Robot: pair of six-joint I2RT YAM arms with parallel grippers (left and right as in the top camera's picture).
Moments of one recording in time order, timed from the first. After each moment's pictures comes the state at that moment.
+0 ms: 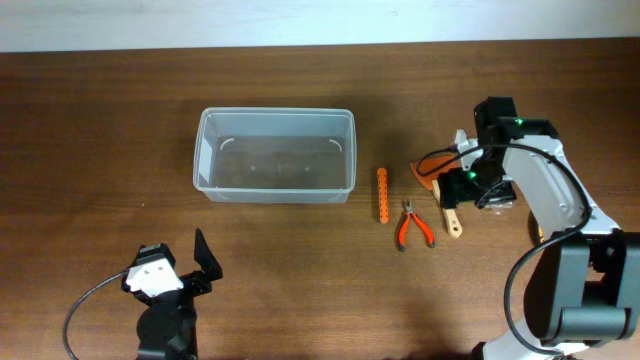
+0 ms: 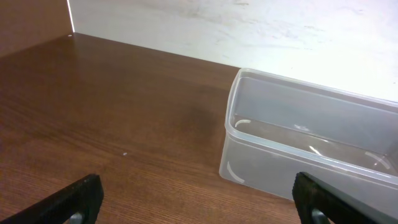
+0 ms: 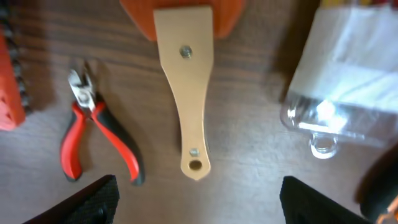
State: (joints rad) left arm -0.13 0.02 0.10 -0.29 -0.33 -0.22; right arm -0.05 1.78 1.32 -1.09 -0.04 -0.15
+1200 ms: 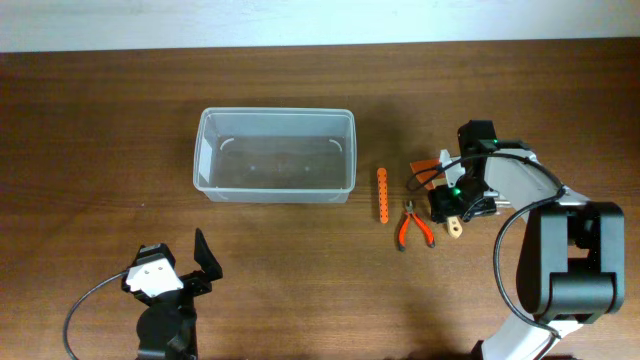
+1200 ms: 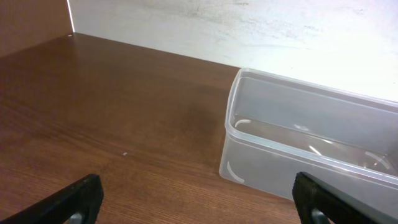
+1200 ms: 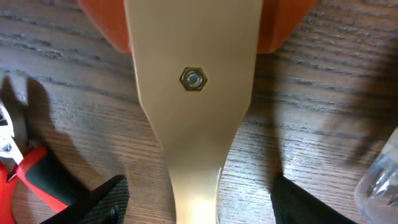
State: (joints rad) left arm -0.13 0.02 0.10 -0.29 -0.33 -0.22; right arm -0.03 1.89 1.16 -0.85 -0.04 -0.19
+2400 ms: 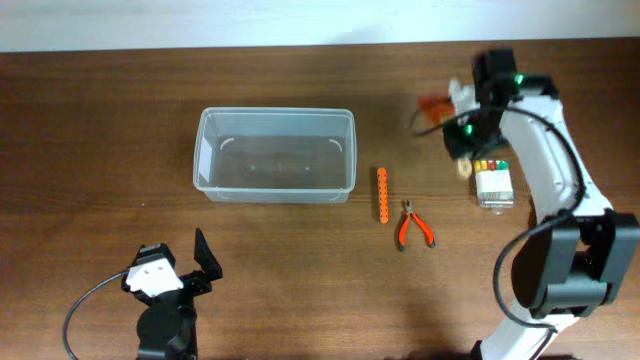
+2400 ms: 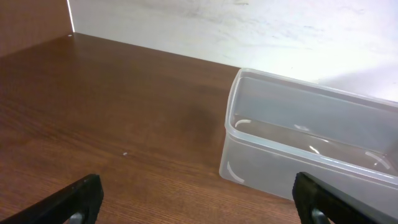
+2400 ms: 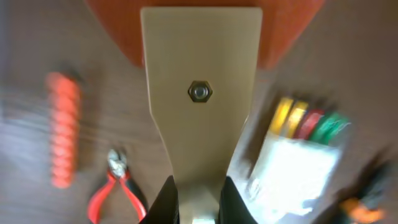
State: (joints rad) left arm -0.13 0.02 0.10 -0.29 -0.33 -0.22; right arm 0.01 1.92 1.74 -1.17 -0.04 -0.21
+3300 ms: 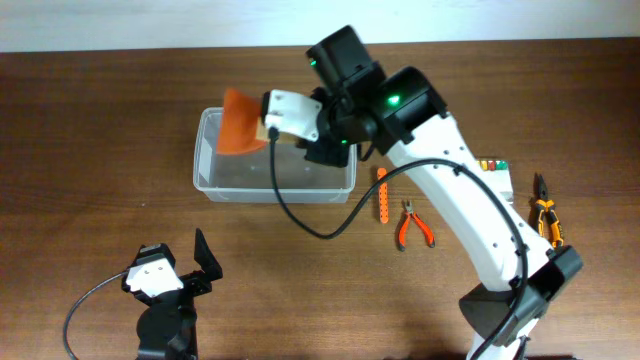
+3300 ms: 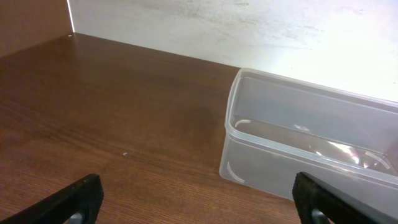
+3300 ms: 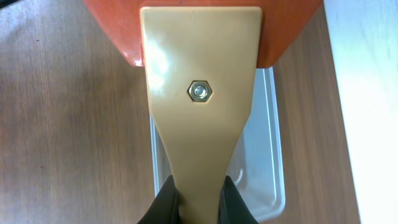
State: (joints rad) left arm -0.13 0.02 0.10 -0.29 -0.33 -0.22; right arm 0.61 1.93 2.15 -1.22 -0.25 -0.84
